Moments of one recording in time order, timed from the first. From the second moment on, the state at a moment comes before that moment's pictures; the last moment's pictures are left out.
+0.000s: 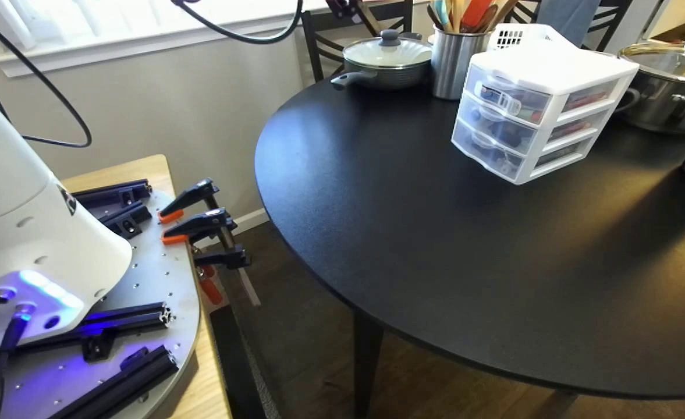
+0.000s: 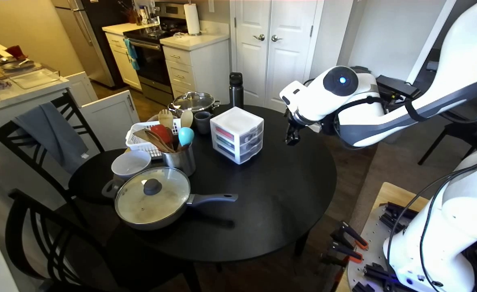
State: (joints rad) arm -0.16 -0.34 0.12 -2.68 -1.05 2.77 0.19
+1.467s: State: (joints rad) arm -0.24 -0.16 0.16 -2.53 -1.93 2.72 0.43
